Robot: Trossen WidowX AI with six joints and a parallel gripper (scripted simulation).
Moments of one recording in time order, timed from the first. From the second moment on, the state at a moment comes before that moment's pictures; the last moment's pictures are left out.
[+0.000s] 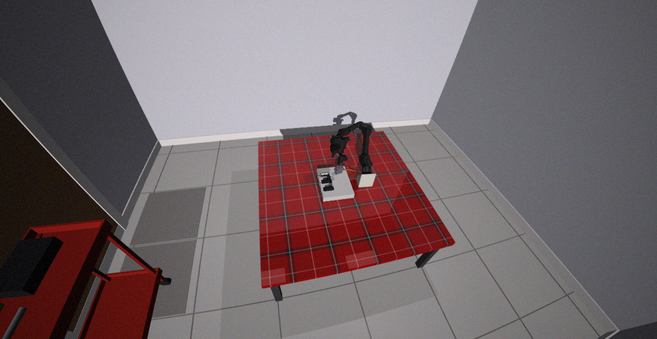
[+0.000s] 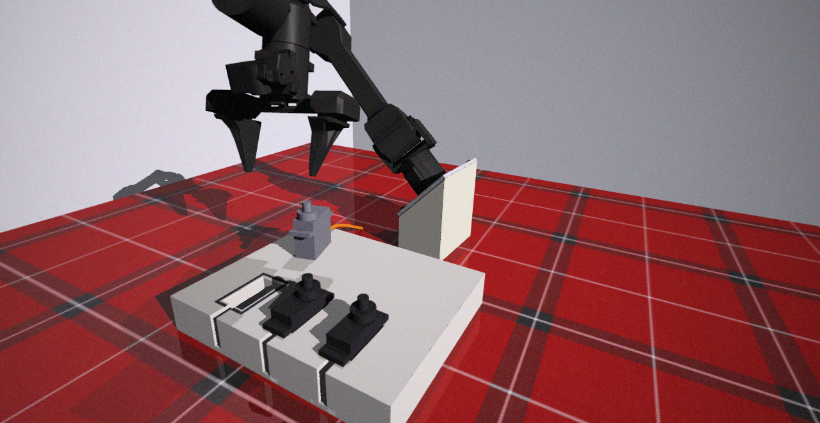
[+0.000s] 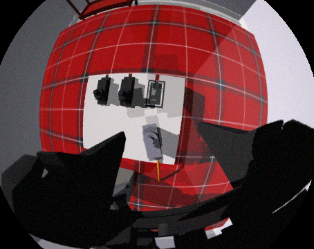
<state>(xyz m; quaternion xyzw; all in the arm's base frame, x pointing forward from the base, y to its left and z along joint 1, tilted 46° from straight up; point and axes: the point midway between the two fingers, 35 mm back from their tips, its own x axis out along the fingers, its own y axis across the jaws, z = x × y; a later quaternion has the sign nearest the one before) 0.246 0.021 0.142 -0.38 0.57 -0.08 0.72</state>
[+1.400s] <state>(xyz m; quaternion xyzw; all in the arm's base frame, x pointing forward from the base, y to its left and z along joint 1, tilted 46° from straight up) 0.204 -0.025 0.084 -0.39 0.68 -0.14 0.60</state>
